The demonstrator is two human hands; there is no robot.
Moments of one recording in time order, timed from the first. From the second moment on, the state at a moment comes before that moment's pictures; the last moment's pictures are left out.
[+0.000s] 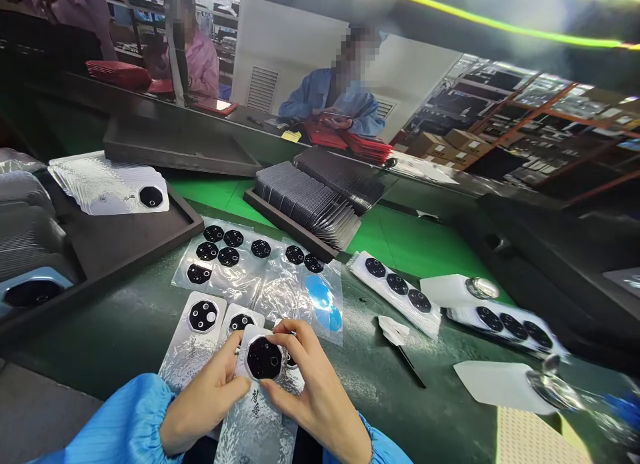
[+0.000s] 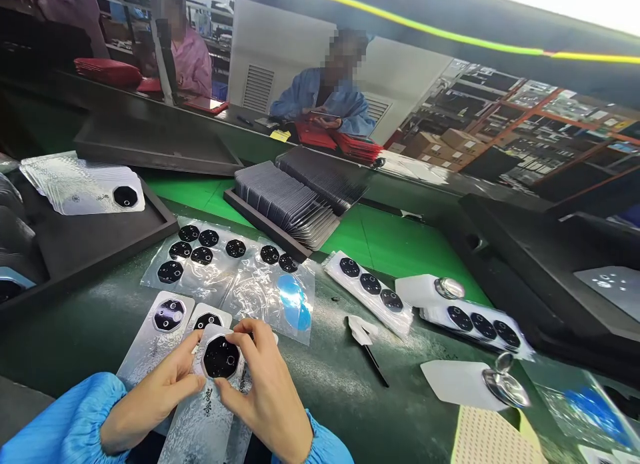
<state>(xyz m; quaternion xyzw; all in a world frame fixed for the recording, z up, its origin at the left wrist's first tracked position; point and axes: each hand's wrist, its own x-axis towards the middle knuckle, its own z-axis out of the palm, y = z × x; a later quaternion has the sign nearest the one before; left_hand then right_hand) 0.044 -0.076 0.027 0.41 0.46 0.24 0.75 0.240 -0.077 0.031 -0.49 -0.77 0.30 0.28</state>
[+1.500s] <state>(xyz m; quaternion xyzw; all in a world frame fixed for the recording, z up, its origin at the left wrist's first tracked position) 0.051 -0.072 0.016 0.46 0.52 0.32 0.65 0.240 -0.061 0.025 -0.41 -0.80 0.26 0.36</state>
